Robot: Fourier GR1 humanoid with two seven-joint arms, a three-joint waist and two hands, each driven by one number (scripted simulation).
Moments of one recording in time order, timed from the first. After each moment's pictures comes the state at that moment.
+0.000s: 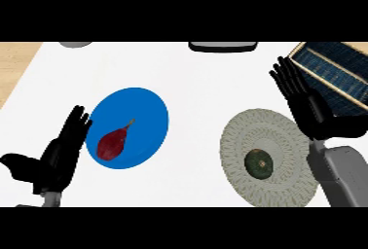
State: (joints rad) left arm 0.02 0.40 -0.22 -1.57 0.41 0.26 -0.03; right arm -0.35 -0.35 0.12 -1.33 -0.35 0.12 -0.24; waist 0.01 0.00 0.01
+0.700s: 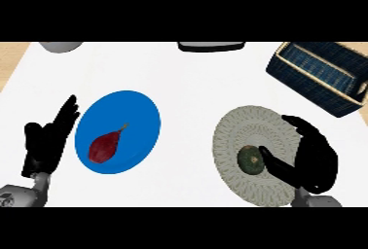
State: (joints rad) left arm -0.10 0.52 -0.24 -1.47 0.26 0.29 0.14; right arm -0.03 -0.10 0.05 -1.47 -0.18 -0.14 -0.92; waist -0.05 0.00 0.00
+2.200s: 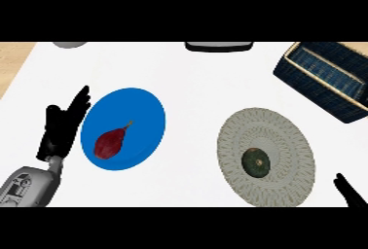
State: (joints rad) left arm -0.22 0.46 -0.23 -1.37 0.20 0.24 0.19; right arm 0.69 -0.48 0.23 -2.33 0.55 -0.18 0.21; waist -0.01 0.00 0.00
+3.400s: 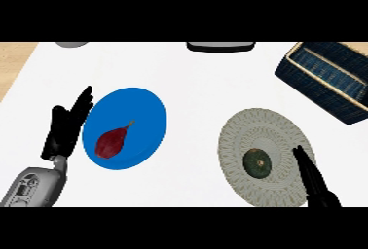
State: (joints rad) left arm -0.21 0.35 -0.12 -1.36 0.06 0.14 0.19; right arm 0.41 -0.22 0.27 -1.92 0.75 -0.27 0.18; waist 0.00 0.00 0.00
